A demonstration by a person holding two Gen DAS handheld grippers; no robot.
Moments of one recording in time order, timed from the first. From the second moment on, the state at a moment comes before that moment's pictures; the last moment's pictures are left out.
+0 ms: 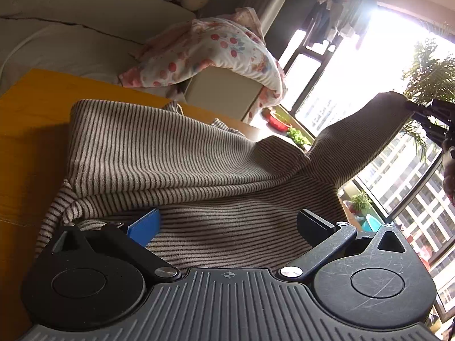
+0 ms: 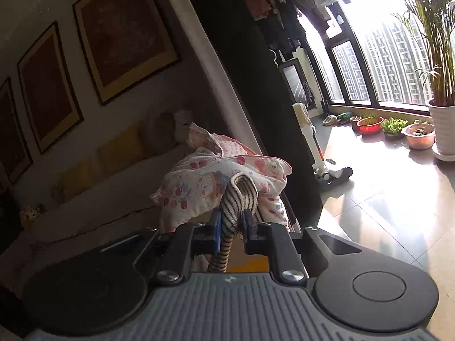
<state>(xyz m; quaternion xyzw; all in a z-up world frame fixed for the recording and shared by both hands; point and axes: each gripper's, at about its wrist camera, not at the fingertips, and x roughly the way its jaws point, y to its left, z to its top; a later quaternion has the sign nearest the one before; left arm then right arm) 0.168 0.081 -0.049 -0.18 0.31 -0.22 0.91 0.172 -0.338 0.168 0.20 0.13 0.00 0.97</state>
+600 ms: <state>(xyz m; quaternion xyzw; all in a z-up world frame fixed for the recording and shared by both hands) 0.121 0.118 -0.016 -0.21 0.32 -0.26 0.89 0.243 -0.066 0.135 0.13 0.20 0.33 0.91</state>
